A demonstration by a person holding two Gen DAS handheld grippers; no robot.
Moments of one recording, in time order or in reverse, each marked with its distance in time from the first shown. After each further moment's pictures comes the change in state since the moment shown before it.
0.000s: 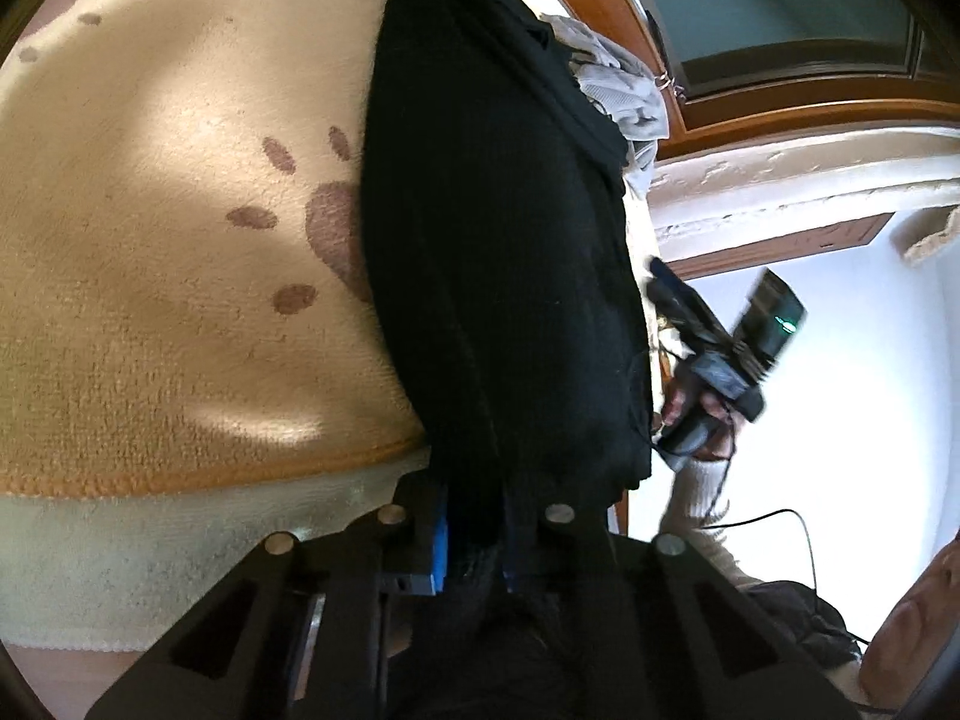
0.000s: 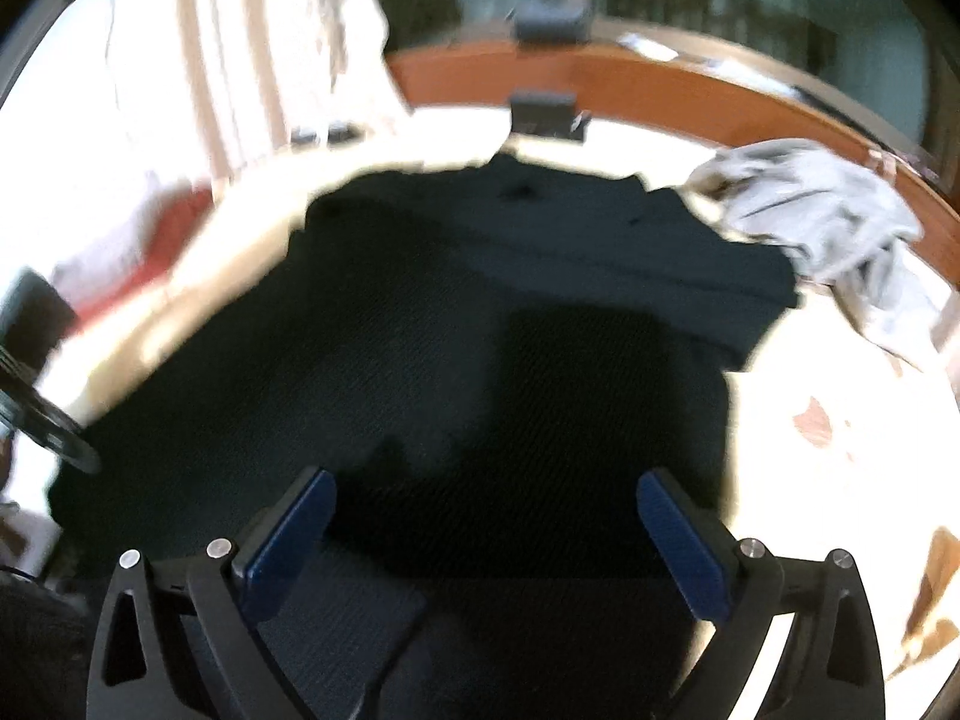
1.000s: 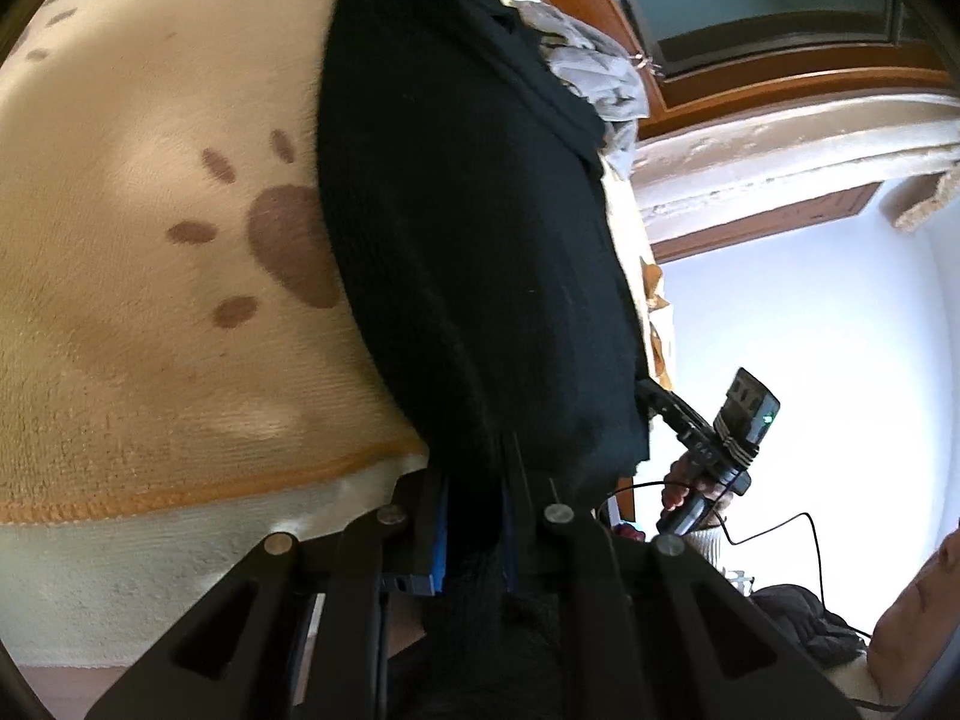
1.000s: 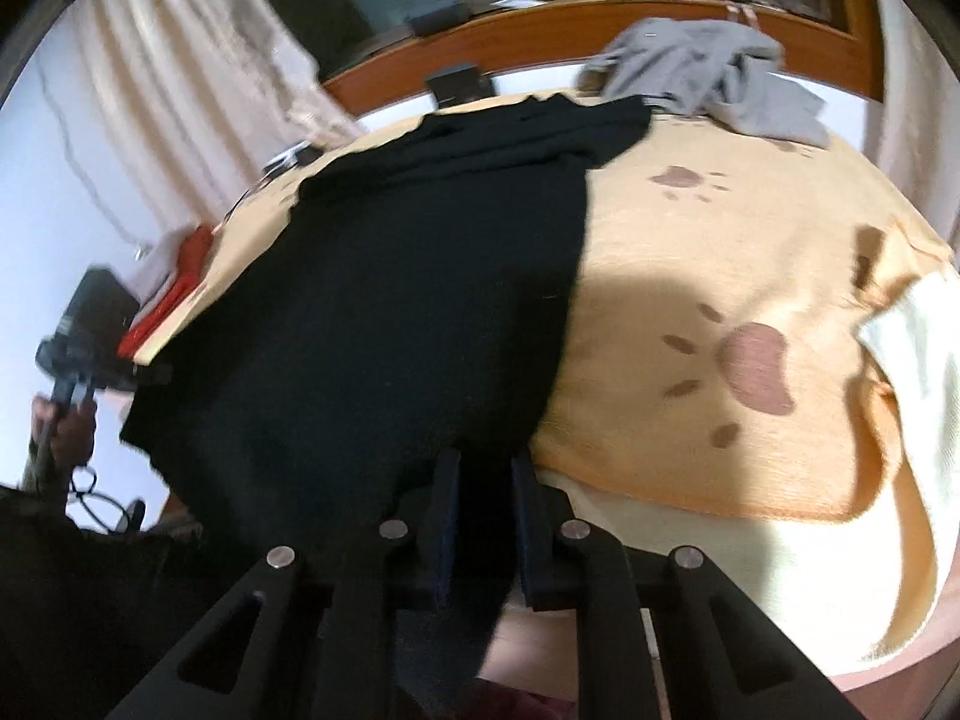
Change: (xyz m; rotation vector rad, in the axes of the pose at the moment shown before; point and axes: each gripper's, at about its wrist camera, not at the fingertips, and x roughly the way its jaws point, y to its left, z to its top) left arm 0.010 -0.007 0.006 0.043 0.021 -0.015; right arm -0.076 -0.031 -0.117 0.259 0.061 0.080
